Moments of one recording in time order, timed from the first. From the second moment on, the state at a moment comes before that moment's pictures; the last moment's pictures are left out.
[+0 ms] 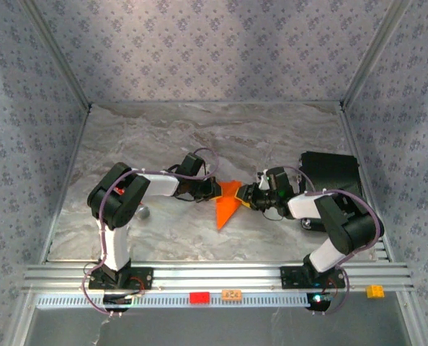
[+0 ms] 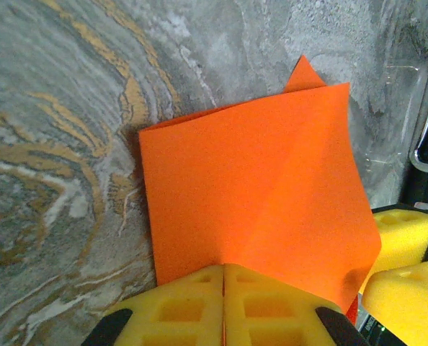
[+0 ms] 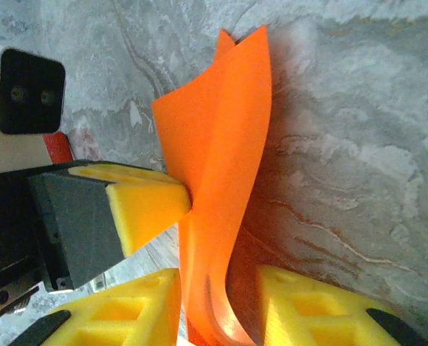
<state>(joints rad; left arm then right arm) -0.65 1.92 0.96 0.04 0.57 -0.84 0.41 1.57 0.47 0.38 -0.59 0.98</state>
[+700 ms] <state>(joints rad) -0.65 1.92 0.96 0.04 0.57 -0.84 0.40 1.58 0.54 0.26 -0.70 0.79</state>
